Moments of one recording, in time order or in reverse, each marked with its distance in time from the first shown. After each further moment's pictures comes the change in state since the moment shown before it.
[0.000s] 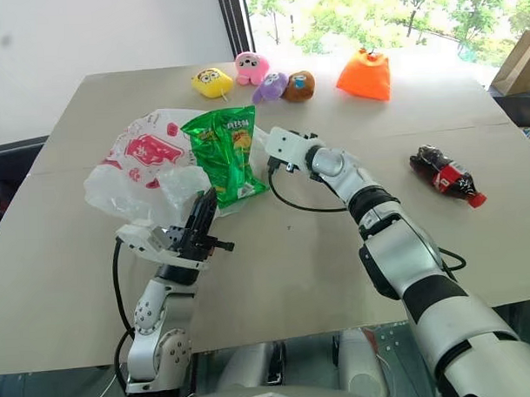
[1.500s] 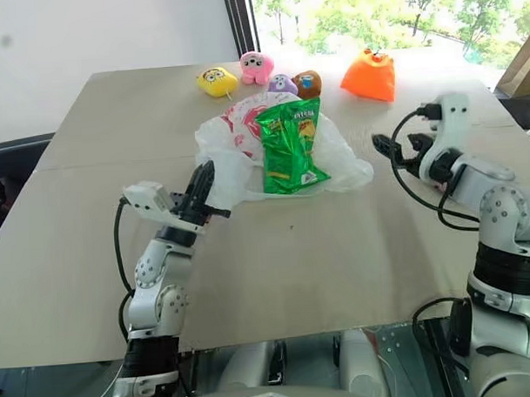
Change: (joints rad) left arm -0.277 0.067 0.087 0.227 0.011 0.045 -0.025; right arm 0.532 -0.331 -0.715 -1.465 1.031 1.509 -0.050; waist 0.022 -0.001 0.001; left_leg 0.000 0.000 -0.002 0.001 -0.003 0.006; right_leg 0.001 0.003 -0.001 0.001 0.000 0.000
